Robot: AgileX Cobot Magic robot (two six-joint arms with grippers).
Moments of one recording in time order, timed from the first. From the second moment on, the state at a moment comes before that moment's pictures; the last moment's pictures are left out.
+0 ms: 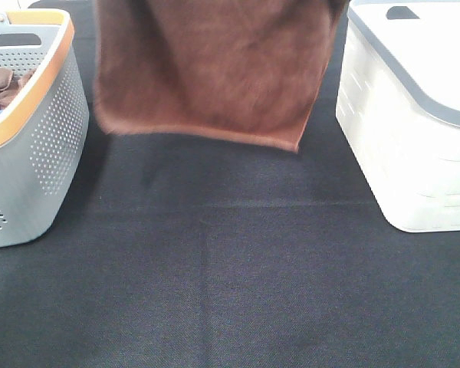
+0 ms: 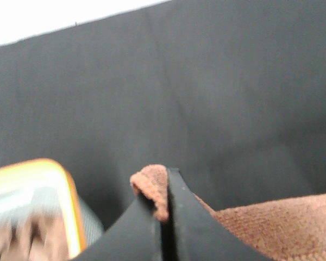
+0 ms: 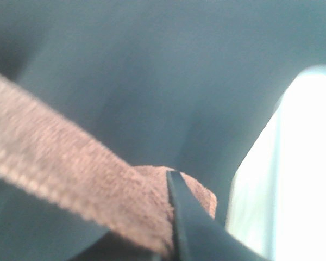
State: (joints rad) left arm -0.46 1.89 -2.06 0.33 0.82 -0.26; right arm 0.41 1.69 -1.54 -0.26 0.56 0.17
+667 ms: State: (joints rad) left arm -0.33 2.14 -2.06 0.36 0.36 -0.26; right arm 0.38 2.05 -1.87 -0.50 0.50 0.15
